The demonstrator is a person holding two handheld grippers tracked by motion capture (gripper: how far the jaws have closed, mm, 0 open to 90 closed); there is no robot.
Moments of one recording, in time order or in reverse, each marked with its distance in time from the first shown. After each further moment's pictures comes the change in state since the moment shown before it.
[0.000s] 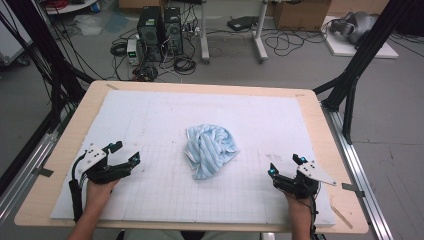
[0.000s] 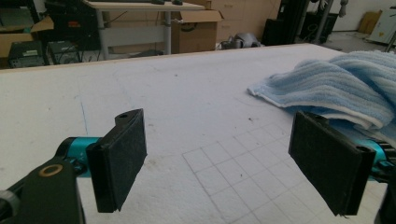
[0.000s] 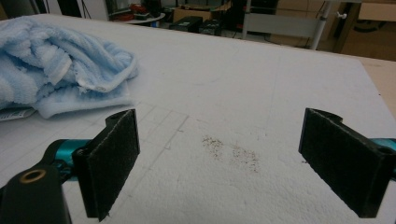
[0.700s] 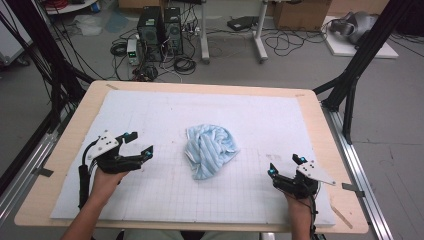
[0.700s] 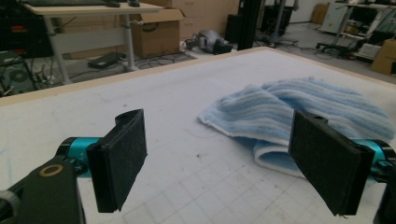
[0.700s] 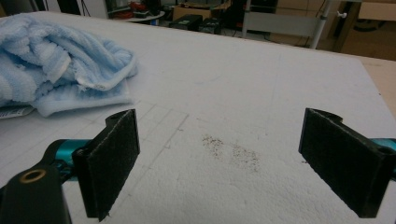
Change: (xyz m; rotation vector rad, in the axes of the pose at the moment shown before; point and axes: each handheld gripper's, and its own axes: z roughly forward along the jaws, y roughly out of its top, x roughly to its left) left arm -0.027 0.049 0.026 0.027 -0.174 0.041; right arm 0.001 0.000 0.001 0.007 -0.003 -0.004
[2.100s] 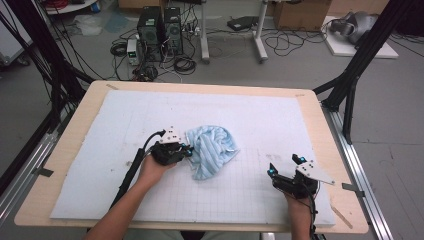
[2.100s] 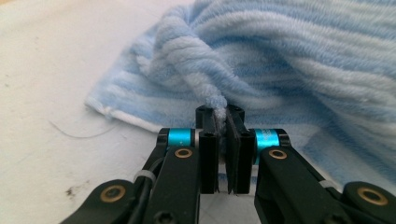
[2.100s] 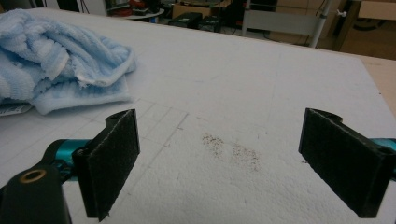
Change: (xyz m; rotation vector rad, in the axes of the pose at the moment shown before) left arm -0.046 -0.009 0.116 0.366 -0.177 0.097; right arm 0.000 0.000 0.001 0.007 -0.002 -0.011
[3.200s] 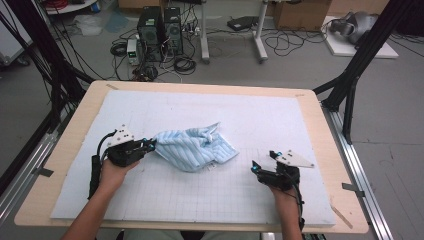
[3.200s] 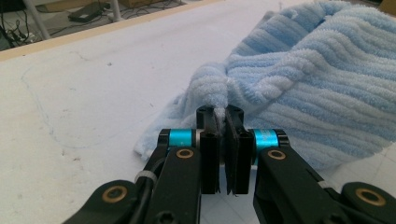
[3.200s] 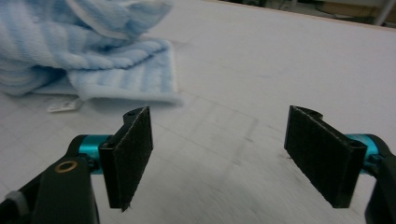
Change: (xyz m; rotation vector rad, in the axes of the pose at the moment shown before) left arm 0.039 -0.035 -0.090 -0.143 0.154 -0.081; right arm 0.032 0.022 0.035 0.127 0.189 -0.021
